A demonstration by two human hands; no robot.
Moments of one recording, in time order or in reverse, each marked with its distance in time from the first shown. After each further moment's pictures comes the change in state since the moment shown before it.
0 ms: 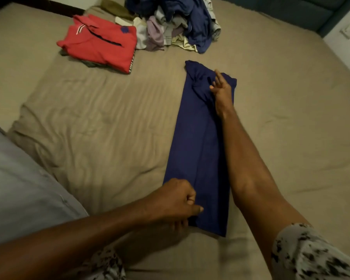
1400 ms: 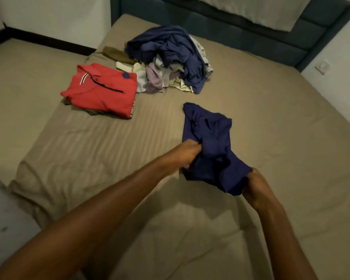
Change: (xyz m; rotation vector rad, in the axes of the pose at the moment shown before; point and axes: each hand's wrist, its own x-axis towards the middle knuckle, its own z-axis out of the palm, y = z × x) left_hand 0.140 0.044 -0.173 -0.412 0.139 0.082; right_hand -0.142 -0.025 -0.067 0.068 0.111 0.408
